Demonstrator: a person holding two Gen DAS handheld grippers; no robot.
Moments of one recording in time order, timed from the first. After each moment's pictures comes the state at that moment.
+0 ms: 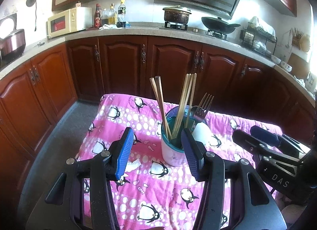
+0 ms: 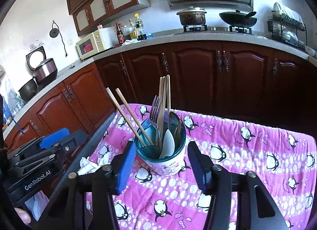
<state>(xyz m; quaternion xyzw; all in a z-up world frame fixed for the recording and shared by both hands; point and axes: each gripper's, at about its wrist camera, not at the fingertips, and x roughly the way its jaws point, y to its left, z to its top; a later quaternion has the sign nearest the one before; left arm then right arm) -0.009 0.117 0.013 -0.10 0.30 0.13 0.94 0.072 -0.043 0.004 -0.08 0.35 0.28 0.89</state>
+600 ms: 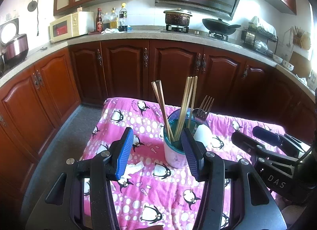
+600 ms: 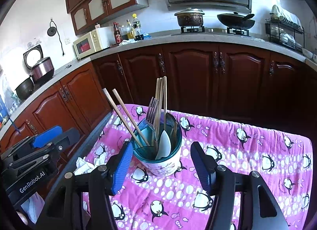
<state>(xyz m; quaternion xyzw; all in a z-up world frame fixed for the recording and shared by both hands) -0.013 0.112 0.017 -0.09 0.29 0.14 0.94 0.071 -0.043 0.003 -0.09 0.35 0.27 0.89</state>
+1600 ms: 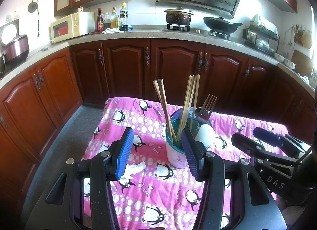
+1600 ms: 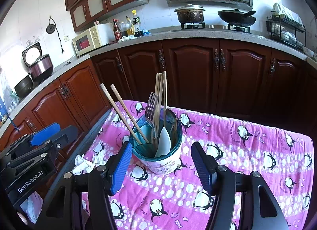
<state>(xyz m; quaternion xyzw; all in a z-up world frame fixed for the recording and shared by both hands) -0.011 0.115 0.013 -0.08 0.29 0.15 0.94 0.076 -0.041 -0.006 -0.09 0.36 0.27 0.89</state>
